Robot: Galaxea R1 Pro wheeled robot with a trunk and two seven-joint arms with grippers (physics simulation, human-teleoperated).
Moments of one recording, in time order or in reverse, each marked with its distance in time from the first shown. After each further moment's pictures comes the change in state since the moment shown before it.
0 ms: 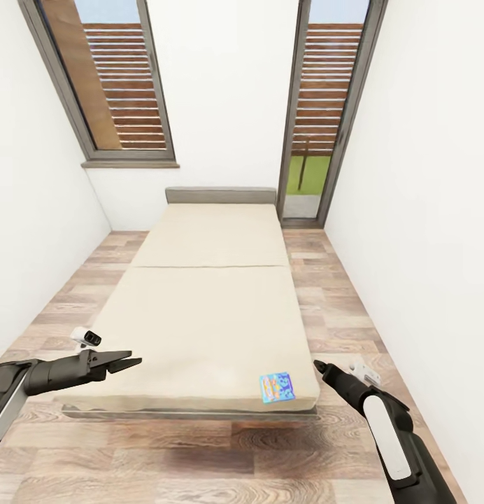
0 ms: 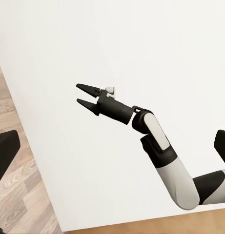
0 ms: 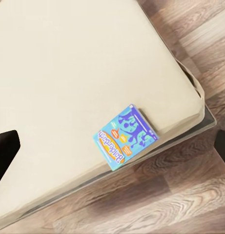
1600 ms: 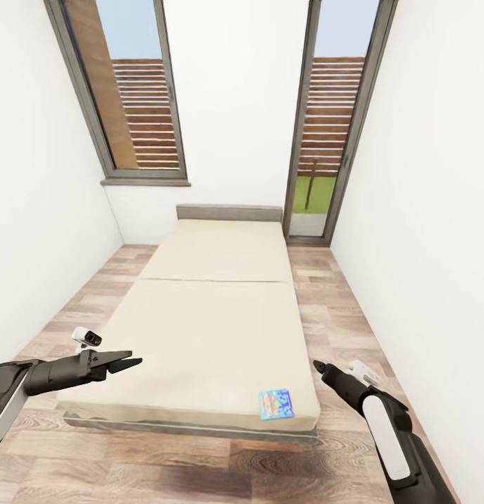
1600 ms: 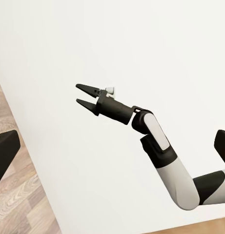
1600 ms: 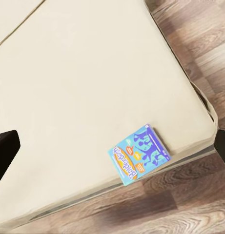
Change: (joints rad) left arm 0.000 -0.002 0.000 0.000 0.000 0.000 0.001; right arm 0.000 0.001 0.005 0.001 0.000 0.000 0.000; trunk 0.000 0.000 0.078
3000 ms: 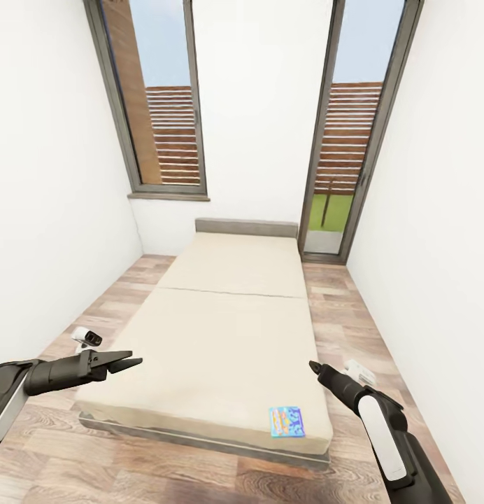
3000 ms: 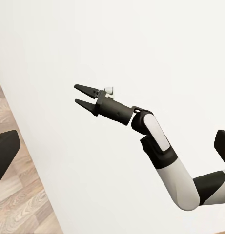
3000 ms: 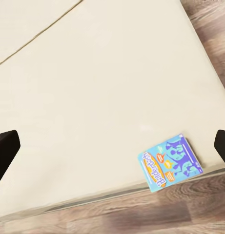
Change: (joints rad) left arm 0.000 -0.001 0.000 0.000 0.000 0.000 0.001; right arm 0.000 0.001 0.030 0.002 0.002 -0.001 -0.002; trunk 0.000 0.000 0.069
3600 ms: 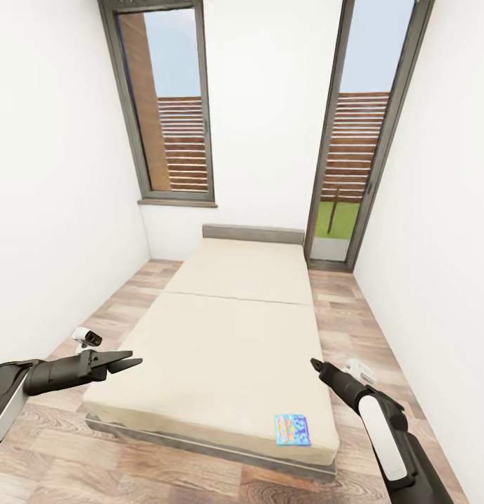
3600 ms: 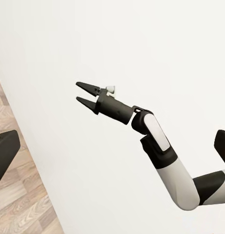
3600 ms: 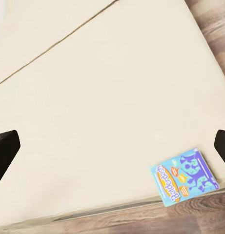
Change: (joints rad) left arm 0.000 0.000 0.000 0.000 0.000 0.001 0.001; right arm 0.000 -0.003 0.001 0.000 -0.004 -0.040 0.001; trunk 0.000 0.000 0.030
